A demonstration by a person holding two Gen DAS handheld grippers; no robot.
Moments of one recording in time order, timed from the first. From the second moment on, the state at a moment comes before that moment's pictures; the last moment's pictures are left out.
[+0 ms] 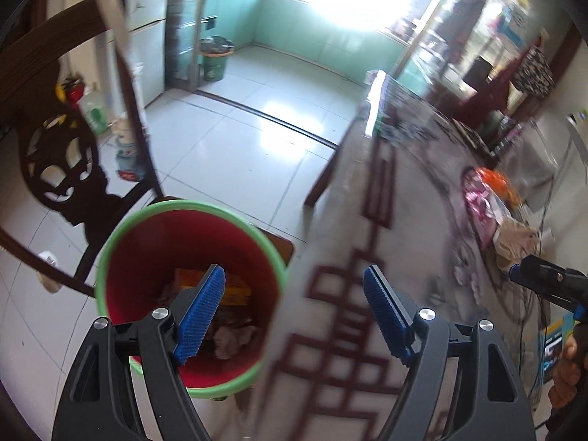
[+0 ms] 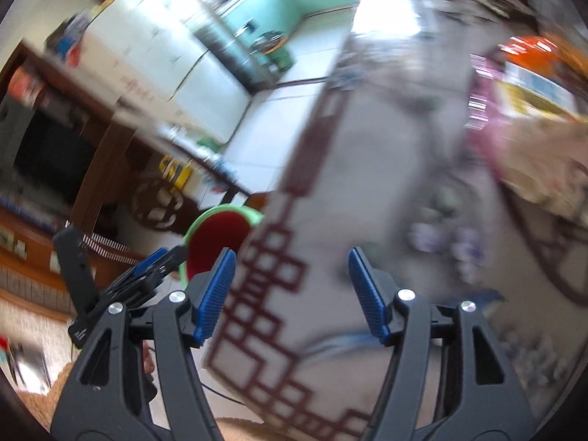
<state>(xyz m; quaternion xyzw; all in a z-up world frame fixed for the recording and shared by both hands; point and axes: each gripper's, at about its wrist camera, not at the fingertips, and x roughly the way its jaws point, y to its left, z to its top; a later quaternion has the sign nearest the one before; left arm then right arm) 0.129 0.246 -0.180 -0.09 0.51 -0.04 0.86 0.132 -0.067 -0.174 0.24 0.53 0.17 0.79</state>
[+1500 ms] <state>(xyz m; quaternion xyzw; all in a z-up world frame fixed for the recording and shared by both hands) 0.148 -0.143 -0.161 0.22 0.42 -0.27 0.84 0.043 -0.359 -0.266 0.28 0.57 0.14 0.76</state>
